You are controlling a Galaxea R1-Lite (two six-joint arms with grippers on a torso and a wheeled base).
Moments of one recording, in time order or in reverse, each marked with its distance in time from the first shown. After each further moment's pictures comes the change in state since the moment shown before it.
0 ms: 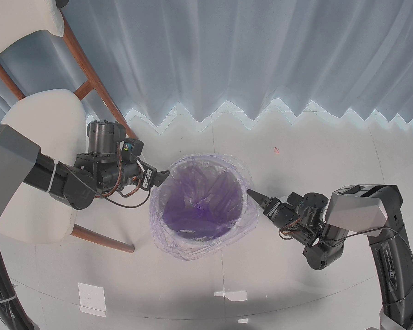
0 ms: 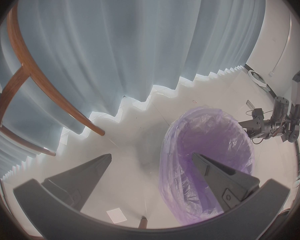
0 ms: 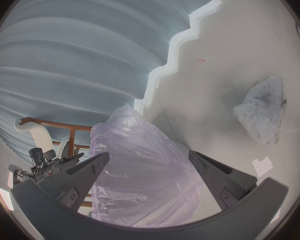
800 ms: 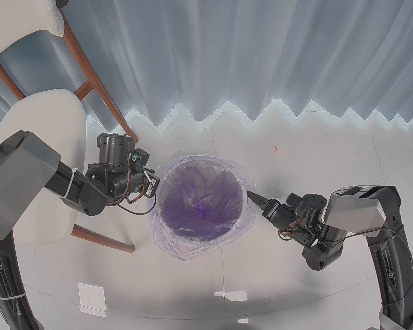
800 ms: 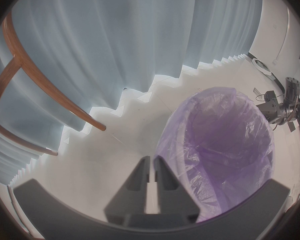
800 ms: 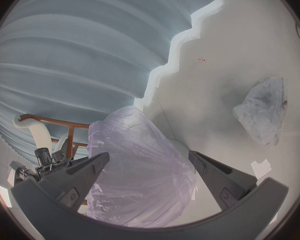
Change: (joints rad) left arm 0.004 0.111 -0.022 -0.064 0.059 0.060; right arm 0.001 0.013 -0.007 0.000 0.000 -0.023
